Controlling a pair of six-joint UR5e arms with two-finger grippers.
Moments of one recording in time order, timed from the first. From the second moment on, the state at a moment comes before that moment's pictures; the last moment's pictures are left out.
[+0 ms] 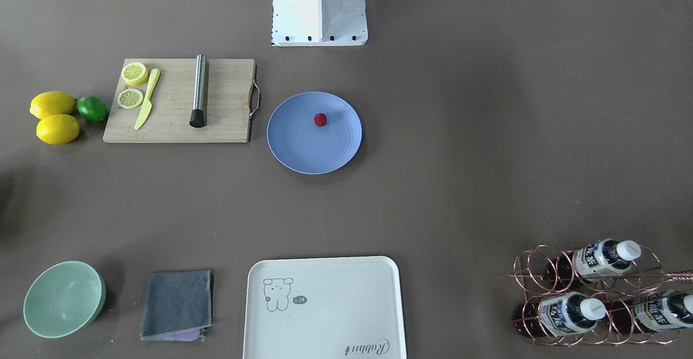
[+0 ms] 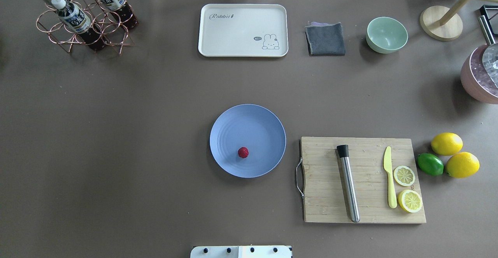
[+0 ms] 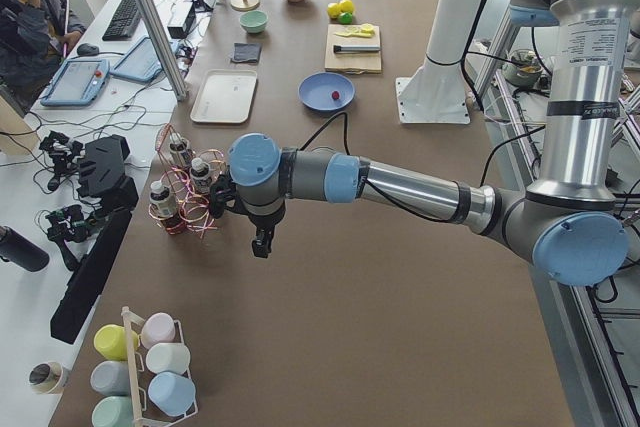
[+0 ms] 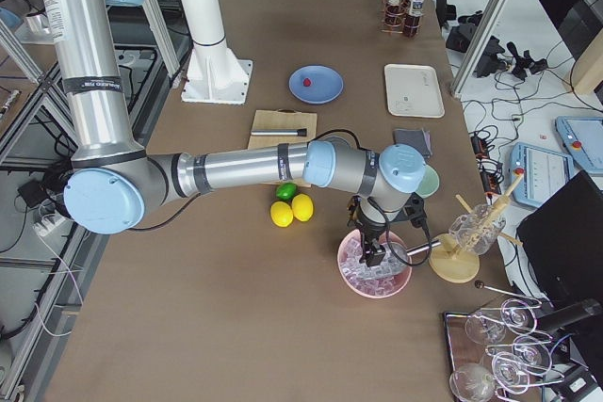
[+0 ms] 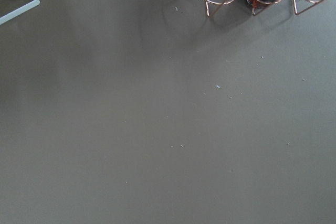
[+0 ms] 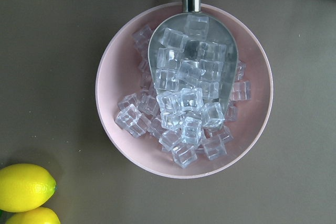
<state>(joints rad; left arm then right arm) -1.60 -1.61 -1.78 -1.41 -2.47 0.10 1.59 -1.40 1.58 -1.90 2.31 -0.41</state>
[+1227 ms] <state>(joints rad) -1.60 -1.60 -1.72 -1.40 -2.42 0.09 1.59 -1.40 1.59 -1.90 2.31 -0.41</state>
